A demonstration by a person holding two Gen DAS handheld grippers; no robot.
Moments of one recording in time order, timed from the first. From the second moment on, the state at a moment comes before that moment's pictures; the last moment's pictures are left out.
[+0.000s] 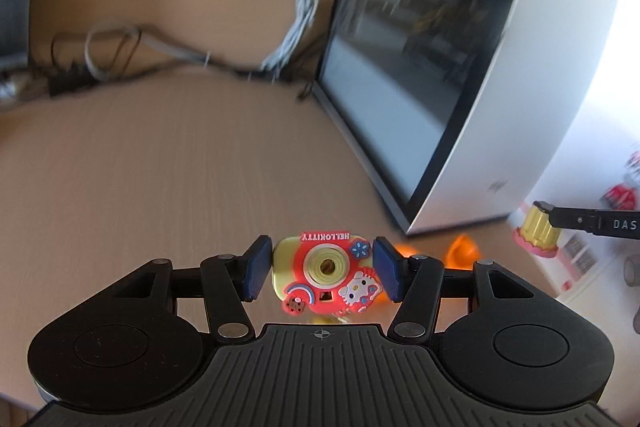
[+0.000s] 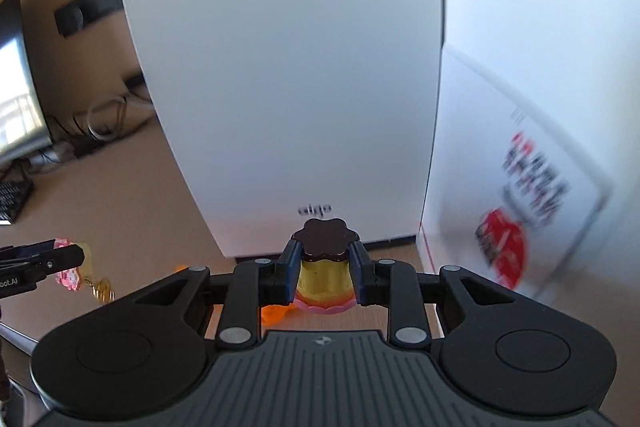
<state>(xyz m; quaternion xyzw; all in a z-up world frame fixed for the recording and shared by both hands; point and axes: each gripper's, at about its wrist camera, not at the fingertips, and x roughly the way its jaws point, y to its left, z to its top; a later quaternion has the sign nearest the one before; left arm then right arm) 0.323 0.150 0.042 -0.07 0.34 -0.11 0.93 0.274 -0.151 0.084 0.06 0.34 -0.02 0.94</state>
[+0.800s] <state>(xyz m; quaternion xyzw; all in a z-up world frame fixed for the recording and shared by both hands) 0.358 0.148 -0.016 -0.08 0.37 -0.09 0.92 0.312 -0.128 0.008 -0.02 0.35 -0.05 0.94</state>
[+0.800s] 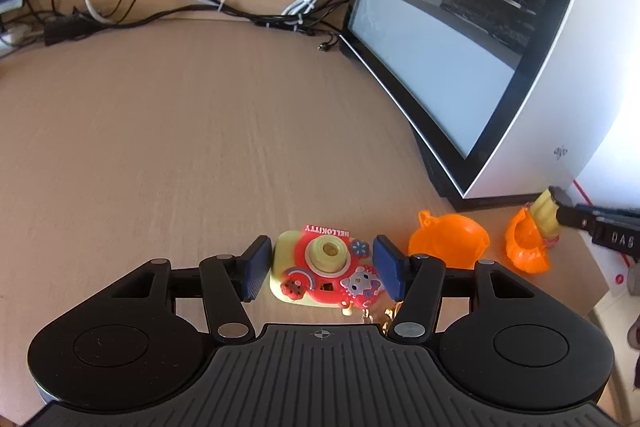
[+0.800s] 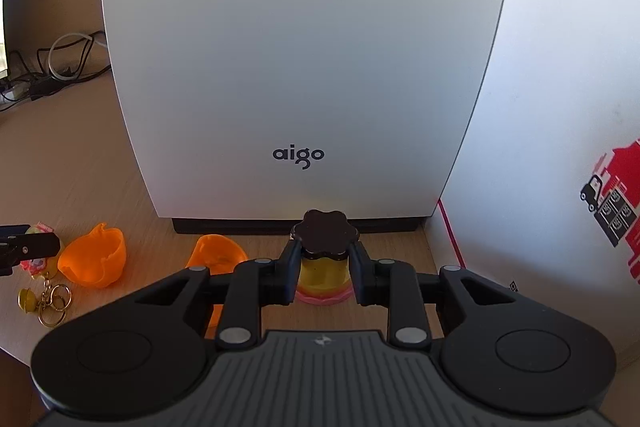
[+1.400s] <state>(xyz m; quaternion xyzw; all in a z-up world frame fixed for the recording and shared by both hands) 0.297 0.173 0.050 -0.08 0.33 -0.08 0.94 0.270 -0.121 0.041 0.02 0.35 -0.02 0.94</state>
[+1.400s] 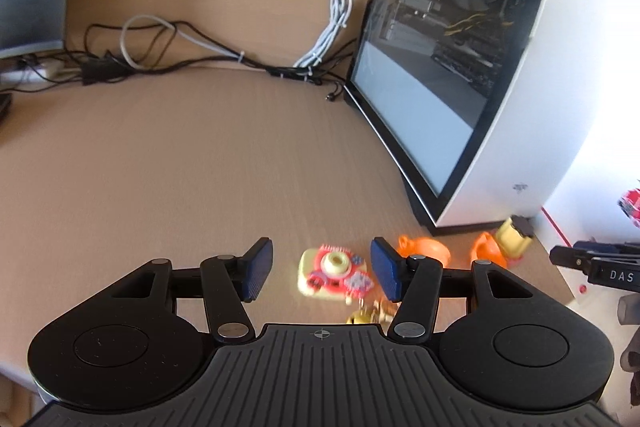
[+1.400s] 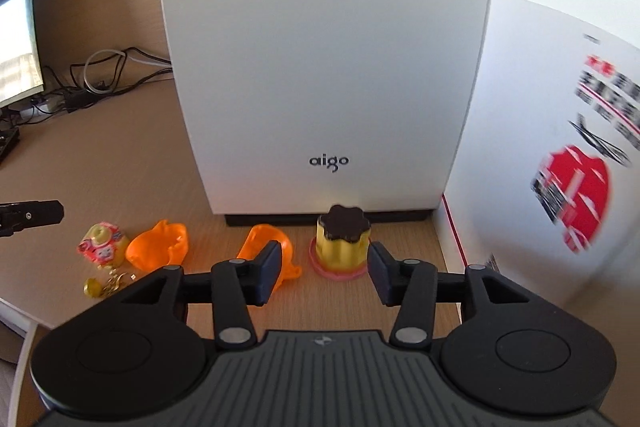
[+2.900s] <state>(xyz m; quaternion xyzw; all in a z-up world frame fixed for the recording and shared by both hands) 0.240 0.110 -0.085 0.10 0.59 -0.08 0.80 0.191 -0.119 -0.040 0.07 0.50 0.03 0.86</state>
